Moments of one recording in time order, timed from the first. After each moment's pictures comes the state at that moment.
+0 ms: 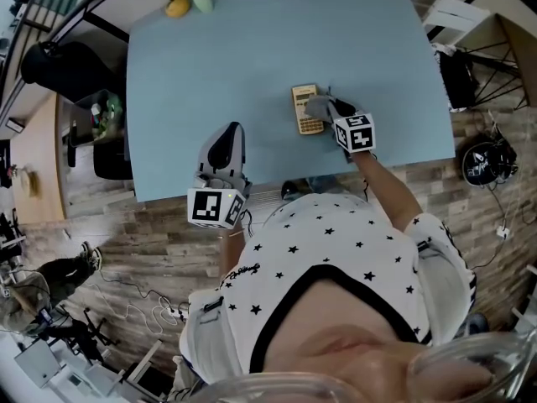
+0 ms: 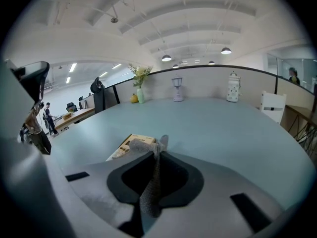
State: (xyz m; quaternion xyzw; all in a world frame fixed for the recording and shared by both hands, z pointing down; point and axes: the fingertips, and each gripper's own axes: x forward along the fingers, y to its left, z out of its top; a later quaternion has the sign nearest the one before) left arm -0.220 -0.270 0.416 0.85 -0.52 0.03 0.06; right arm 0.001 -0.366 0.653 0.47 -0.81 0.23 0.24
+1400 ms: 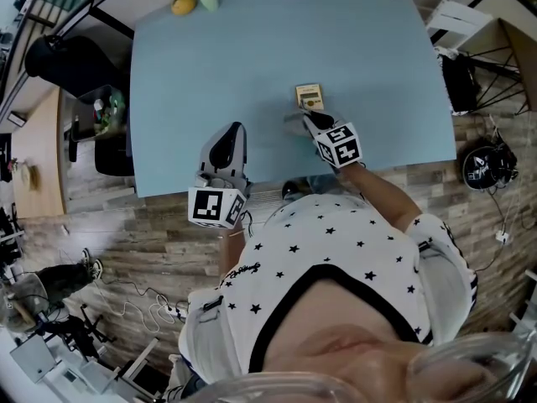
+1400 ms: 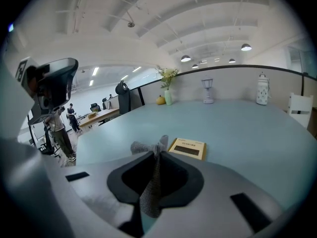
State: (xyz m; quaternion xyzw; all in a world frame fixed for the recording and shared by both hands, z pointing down) left arm -0.222 -0.262 0.418 0.85 -0.53 0.03 0.06; right arm -0.085 -0.320 0.631 0.37 -0.88 0.22 0.23
